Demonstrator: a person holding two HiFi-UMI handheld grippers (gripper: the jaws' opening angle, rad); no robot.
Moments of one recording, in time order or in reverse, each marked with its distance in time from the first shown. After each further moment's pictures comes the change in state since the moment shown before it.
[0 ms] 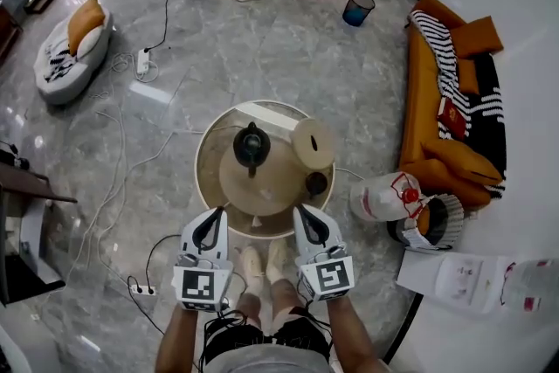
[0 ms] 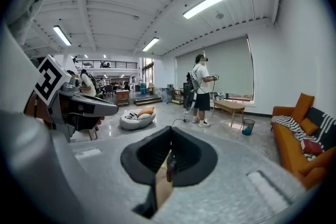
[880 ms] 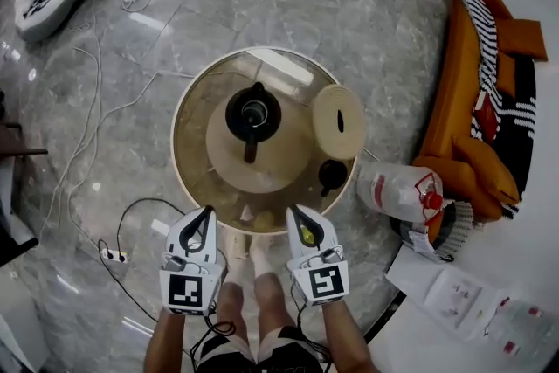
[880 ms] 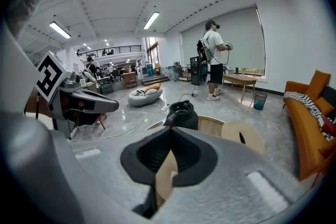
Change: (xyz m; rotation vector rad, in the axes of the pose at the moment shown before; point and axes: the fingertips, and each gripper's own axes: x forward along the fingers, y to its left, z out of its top) left arm 0.118 0.021 -0.205 -0.181 0.206 0.056; right arm 0.115 -0.020 -0.216 0.033 0.248 0.132
